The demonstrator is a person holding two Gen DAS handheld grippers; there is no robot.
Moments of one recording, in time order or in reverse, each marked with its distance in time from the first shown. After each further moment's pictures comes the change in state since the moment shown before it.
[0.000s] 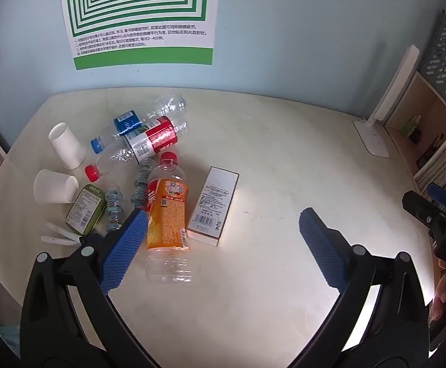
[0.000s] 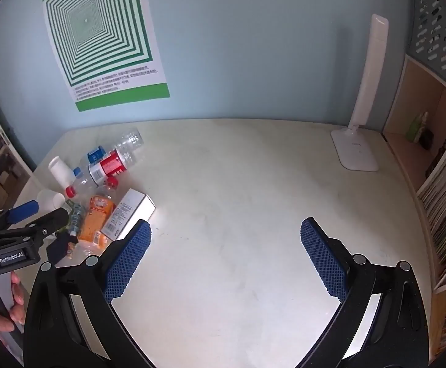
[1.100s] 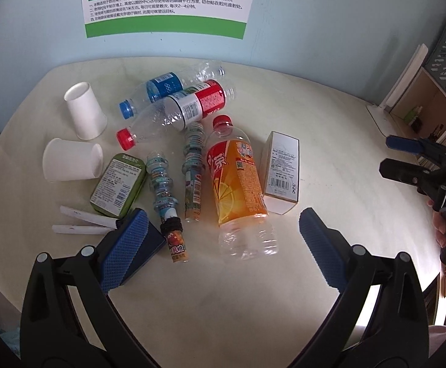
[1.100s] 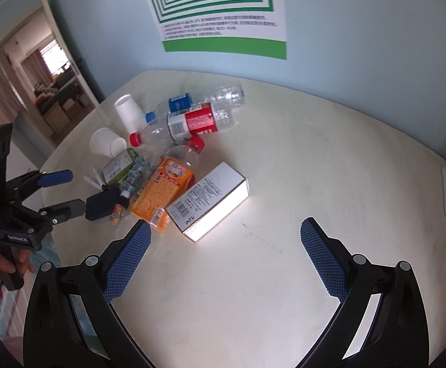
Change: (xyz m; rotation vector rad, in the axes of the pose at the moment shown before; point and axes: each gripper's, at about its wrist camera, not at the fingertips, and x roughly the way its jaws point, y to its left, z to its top) left arm 0.031 0.112 -0.038 0.014 0.075 -0.097; right arm 0.090 0.100 0.015 -0.331 0.171 0.378
